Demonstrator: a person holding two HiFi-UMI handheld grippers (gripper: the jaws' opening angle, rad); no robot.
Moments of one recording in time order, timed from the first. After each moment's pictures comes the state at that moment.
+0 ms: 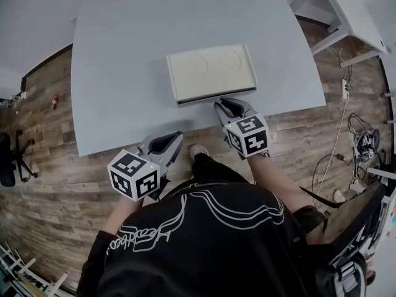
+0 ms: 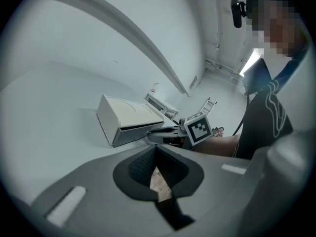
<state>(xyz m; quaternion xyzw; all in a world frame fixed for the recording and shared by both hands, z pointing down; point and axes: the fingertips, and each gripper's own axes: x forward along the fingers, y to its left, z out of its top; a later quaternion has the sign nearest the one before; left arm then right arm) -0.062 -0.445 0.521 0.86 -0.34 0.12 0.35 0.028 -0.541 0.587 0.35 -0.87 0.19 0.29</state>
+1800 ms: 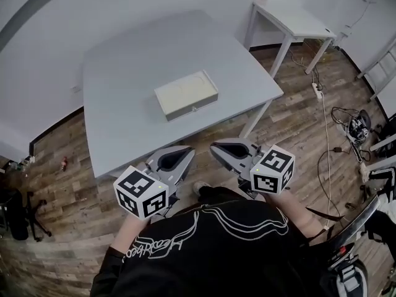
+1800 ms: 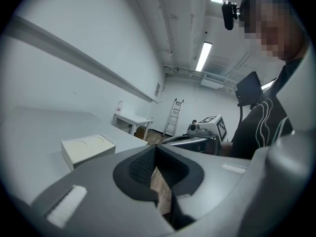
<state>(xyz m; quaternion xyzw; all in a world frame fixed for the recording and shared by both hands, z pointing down) -0.005 -0.325 0.354 0.95 -0.24 0.08 0.17 0.035 -0.327 0.362 0.28 -0.94 0.17 0.05</state>
